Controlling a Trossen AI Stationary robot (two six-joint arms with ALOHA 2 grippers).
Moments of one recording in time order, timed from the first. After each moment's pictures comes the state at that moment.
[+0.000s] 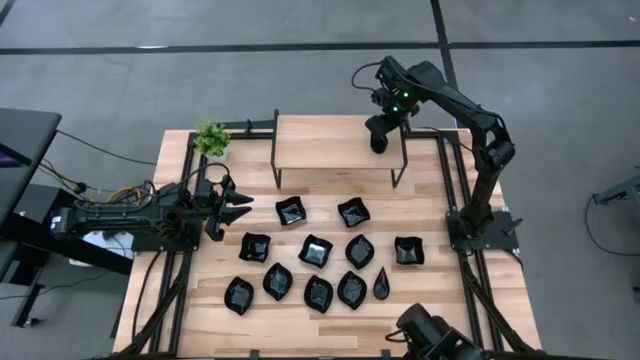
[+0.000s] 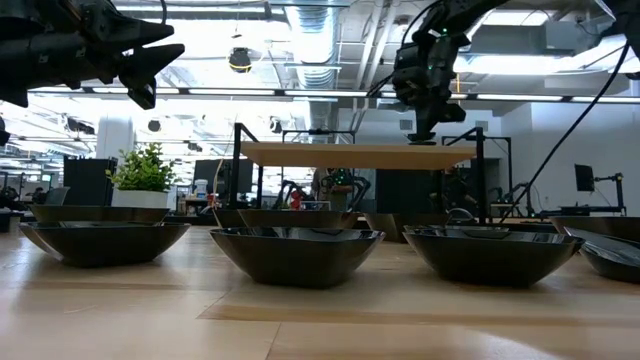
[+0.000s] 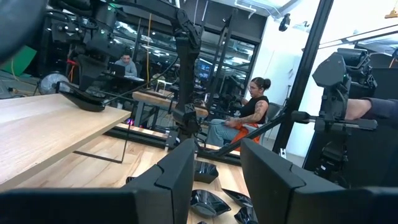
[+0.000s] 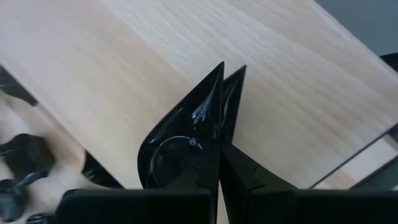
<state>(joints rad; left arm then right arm) 0.11 0.34 0.01 0.56 0.13 -0.25 -0.86 1.80 1.80 -1.35 -0.25 0.00</state>
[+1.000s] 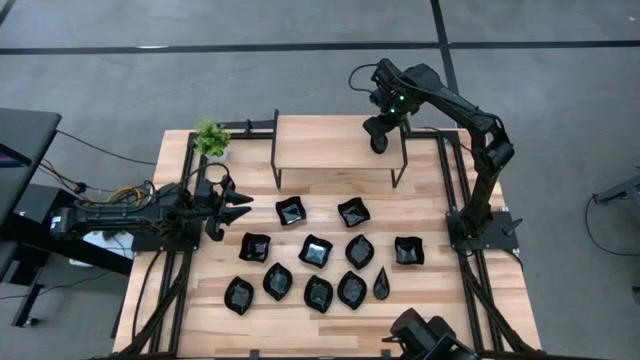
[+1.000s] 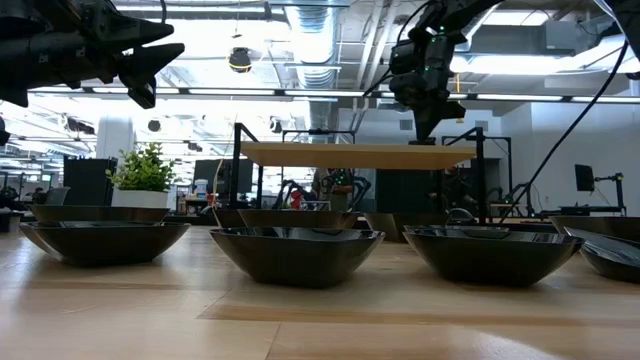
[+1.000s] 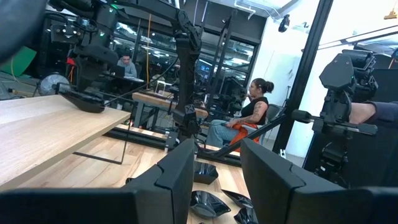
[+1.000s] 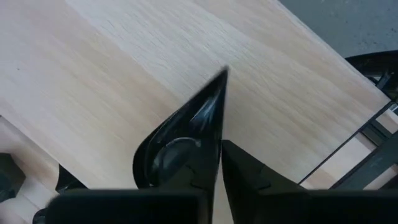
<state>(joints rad) 0.11 0.34 0.01 0.56 0.13 -0.25 -0.83 1.80 1.80 -1.33 -0.14 0.05</state>
